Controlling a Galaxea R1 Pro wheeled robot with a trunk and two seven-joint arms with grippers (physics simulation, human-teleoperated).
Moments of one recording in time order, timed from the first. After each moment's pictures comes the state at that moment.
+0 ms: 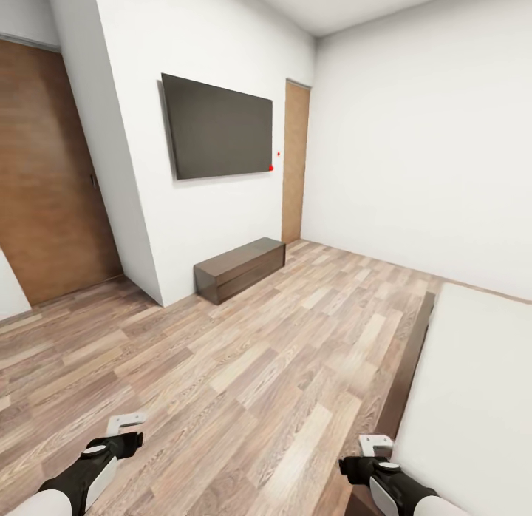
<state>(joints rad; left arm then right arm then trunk) -0.58 0.20 -0.03 -0.26 0.16 0.05 0.10 -0.59 -0.03 0.20 -0.12 -0.21 0.05 -0.02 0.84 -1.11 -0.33</state>
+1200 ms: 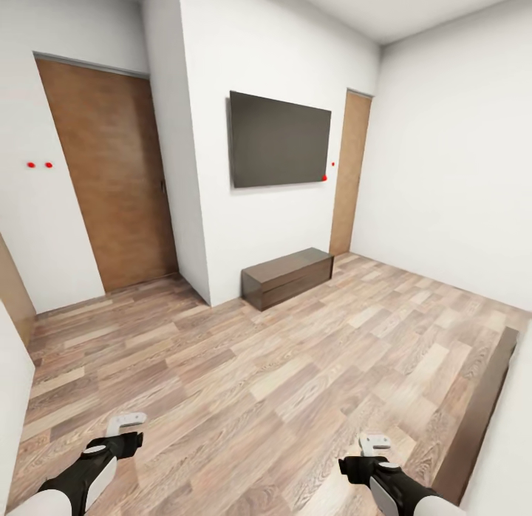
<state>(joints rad) -0.58 0.20 -0.03 -0.26 0.16 0.05 0.10 -0.59 -0.03 0.20 -0.12 -0.21 0.05 -0.02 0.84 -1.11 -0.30</state>
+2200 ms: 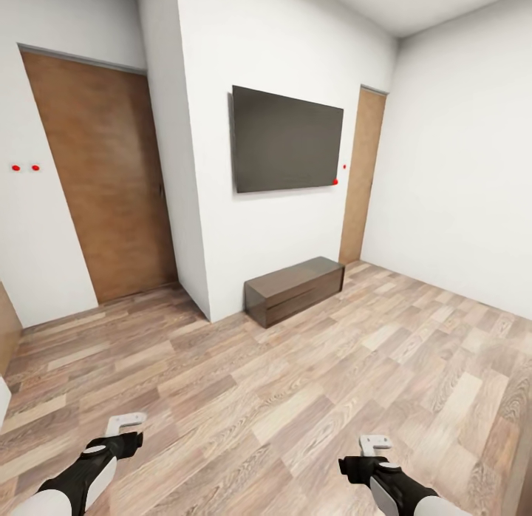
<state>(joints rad) -0.58 0.20 -0.03 -0.26 0.16 0.05 0.10 -0.59 -0.03 0.20 -0.12 -0.21 0.05 -0.02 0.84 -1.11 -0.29</state>
